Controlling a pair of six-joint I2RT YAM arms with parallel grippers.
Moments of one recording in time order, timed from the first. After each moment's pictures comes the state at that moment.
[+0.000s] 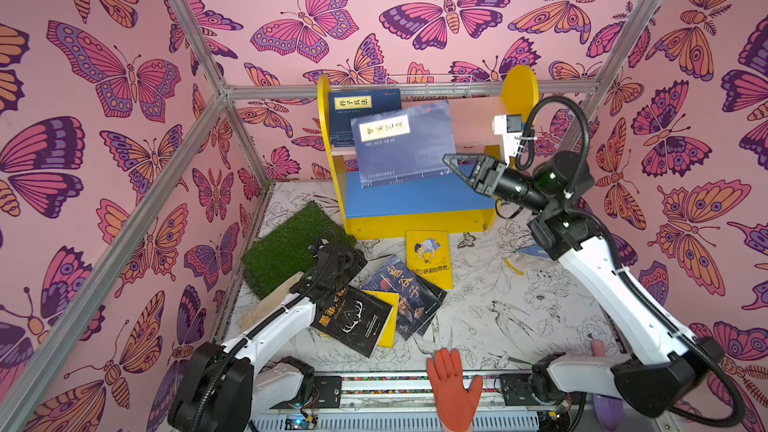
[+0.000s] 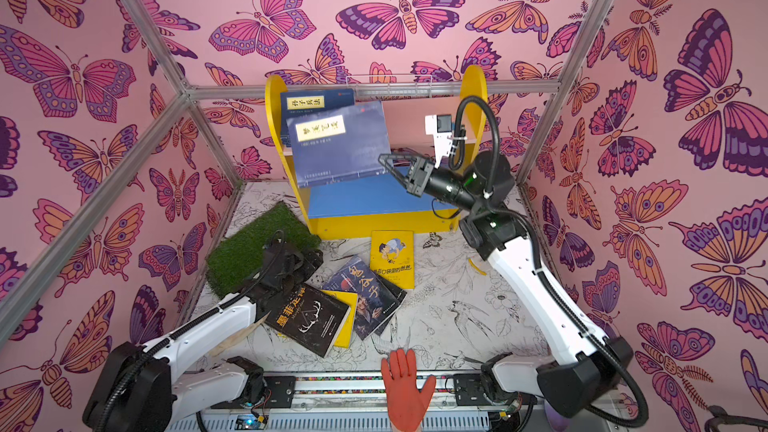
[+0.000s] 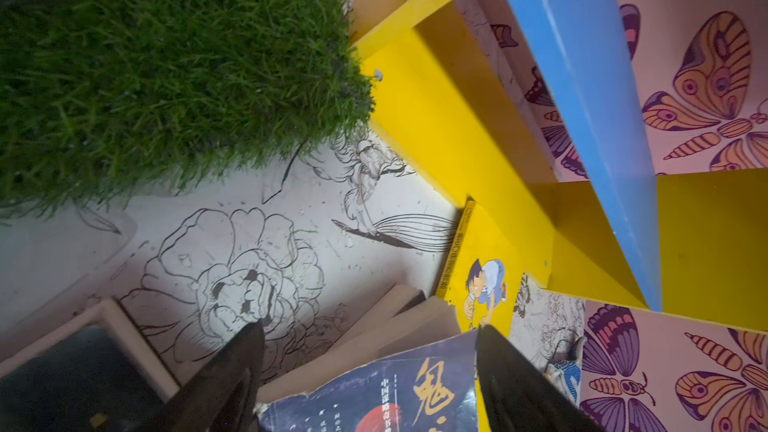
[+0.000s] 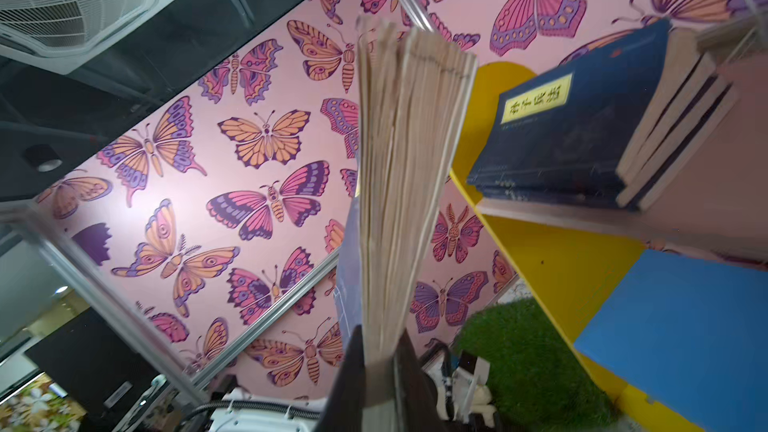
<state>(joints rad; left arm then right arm) -0.40 1.16 0.57 -0.10 -0.08 -1.09 0.45 1.37 1.54 0.14 -0.68 0.86</state>
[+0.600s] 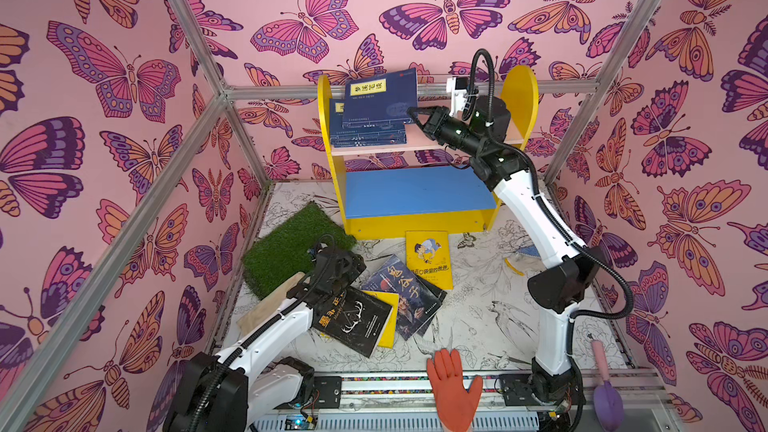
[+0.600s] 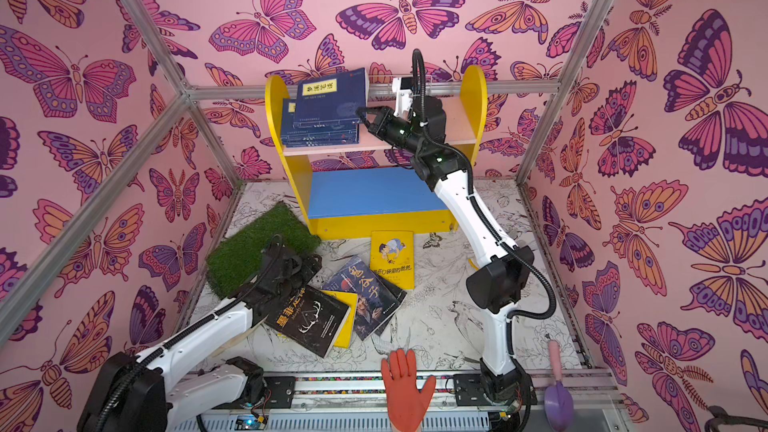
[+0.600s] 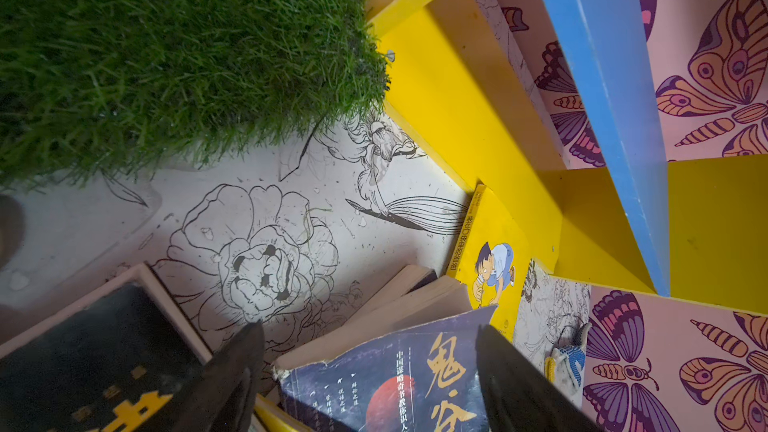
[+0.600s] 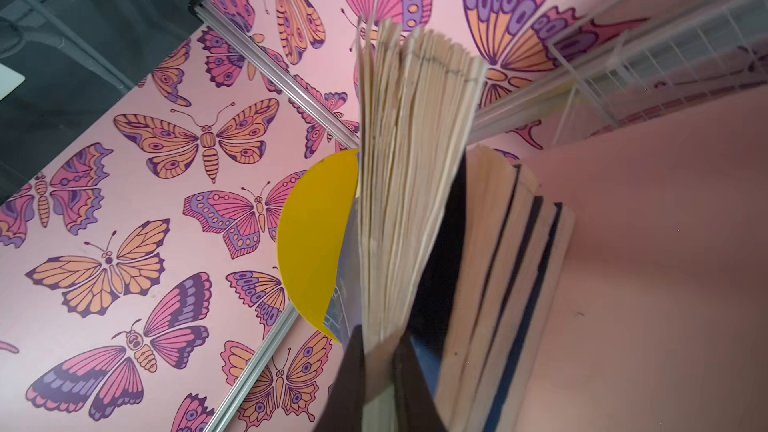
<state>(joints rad) -0.40 1.11 0.55 -0.15 -0.06 -1.09 0.47 2.03 2.30 -0.16 -0.46 0.92</state>
